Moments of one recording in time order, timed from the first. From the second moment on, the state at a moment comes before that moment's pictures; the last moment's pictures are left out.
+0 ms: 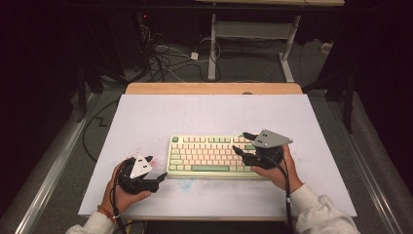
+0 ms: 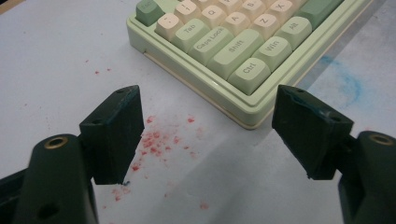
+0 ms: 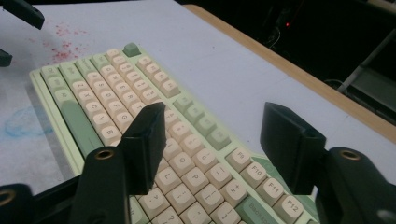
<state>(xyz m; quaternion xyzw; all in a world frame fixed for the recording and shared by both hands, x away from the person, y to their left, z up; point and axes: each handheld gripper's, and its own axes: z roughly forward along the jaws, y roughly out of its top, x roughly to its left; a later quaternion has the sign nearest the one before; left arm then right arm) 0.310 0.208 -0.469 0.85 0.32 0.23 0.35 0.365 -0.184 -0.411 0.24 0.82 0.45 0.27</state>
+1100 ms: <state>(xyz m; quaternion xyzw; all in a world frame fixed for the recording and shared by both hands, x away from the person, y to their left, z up) 0.318 0.178 -0.447 0.84 0.29 0.25 0.38 0.294 -0.239 -0.447 0.27 0.80 0.42 0.31</state>
